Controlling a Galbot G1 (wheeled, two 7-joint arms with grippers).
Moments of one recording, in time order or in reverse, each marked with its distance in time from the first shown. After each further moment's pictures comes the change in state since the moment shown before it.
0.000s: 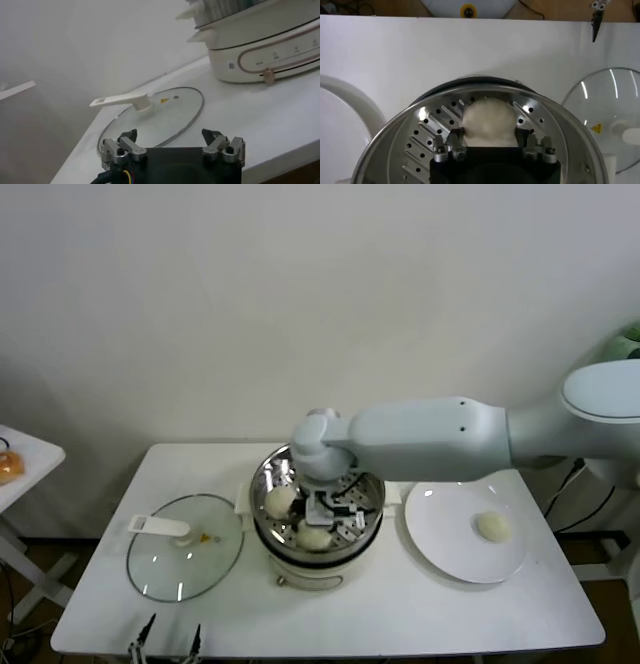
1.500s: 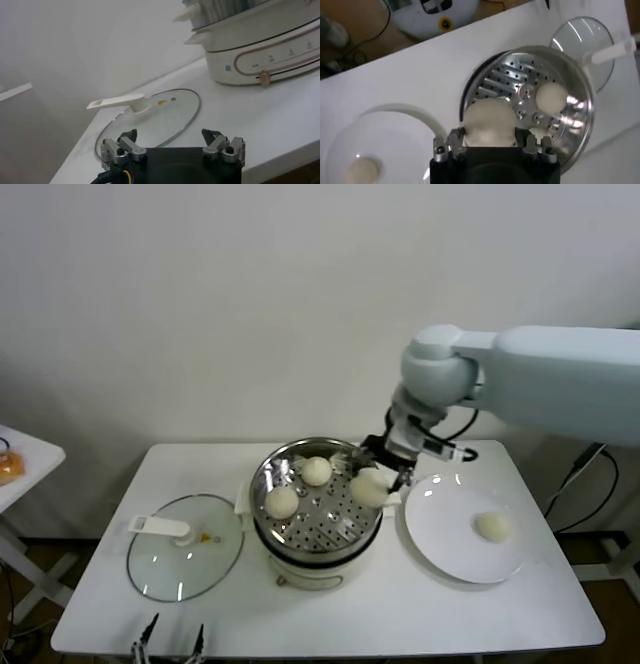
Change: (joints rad) left arm 0.006 -0.002 0.010 -0.012 0.009 0.006 0.000; right arm 0.312 -0.313 -0.047 0.179 0.301 -0.050 -0.041
